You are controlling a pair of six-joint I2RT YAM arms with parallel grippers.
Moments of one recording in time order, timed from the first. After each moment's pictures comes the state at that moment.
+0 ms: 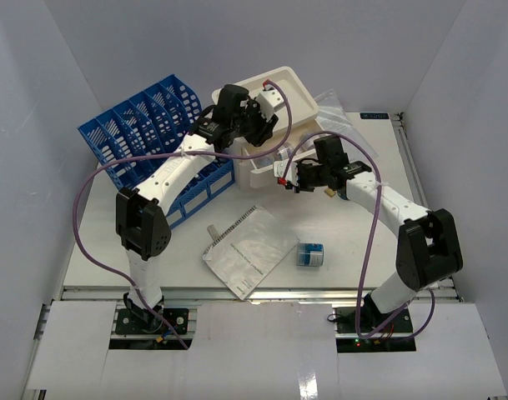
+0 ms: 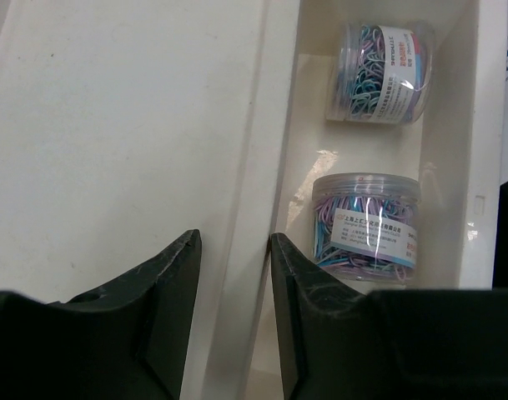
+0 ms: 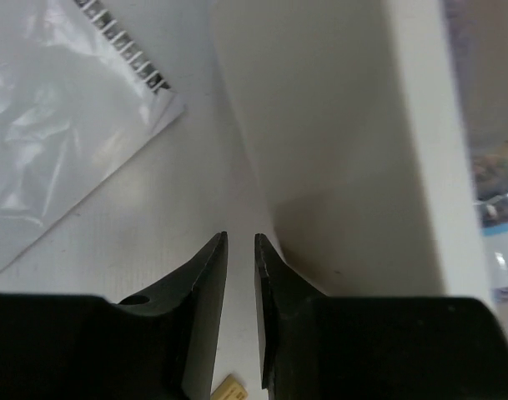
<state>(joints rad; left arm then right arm) -0.56 1.95 1.94 -0.45 0.27 0.35 0.45 1.57 1.16 -0.38 -0.63 -1.17</state>
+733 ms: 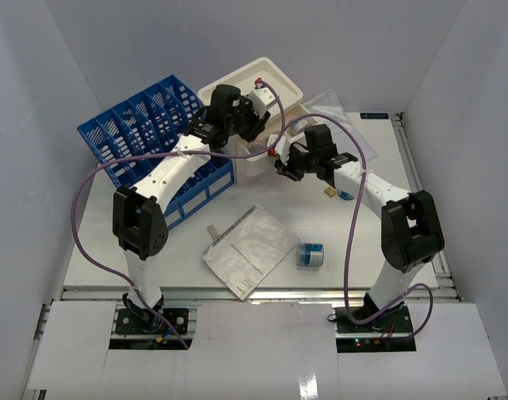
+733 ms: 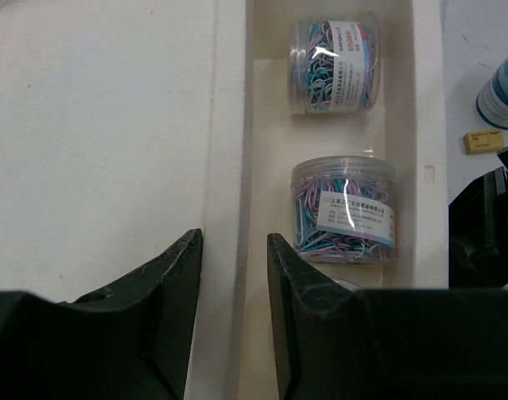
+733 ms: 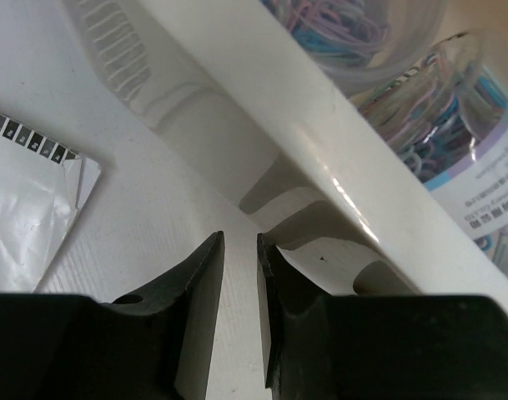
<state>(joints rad) -0.52 1.94 1.87 -0.35 0.25 0.38 0.46 1.74 1.29 -0.21 -0.50 -0.77</state>
